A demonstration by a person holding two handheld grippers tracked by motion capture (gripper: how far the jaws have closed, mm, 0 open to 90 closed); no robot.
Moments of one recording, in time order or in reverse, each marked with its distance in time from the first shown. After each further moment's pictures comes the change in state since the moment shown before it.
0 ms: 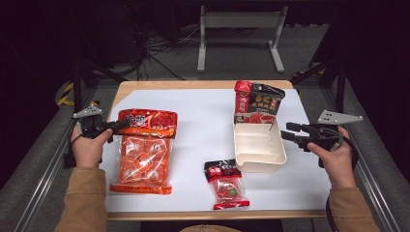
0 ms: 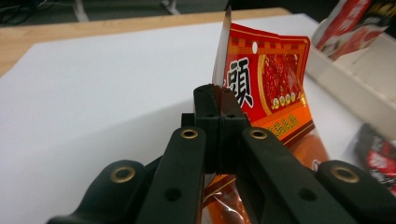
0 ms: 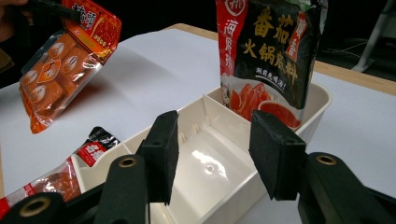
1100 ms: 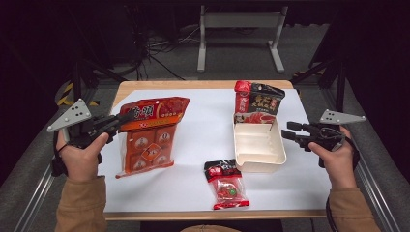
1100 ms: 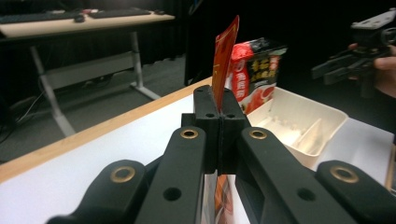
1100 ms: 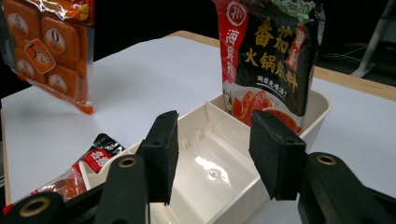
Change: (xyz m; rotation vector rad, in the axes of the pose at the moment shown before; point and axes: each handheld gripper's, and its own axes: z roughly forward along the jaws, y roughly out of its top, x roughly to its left) left arm -0.100 0.041 -0.057 -0.235 -0.125 0.284; right arm 0.002 0.002 -0.002 -0.019 0.005 0.008
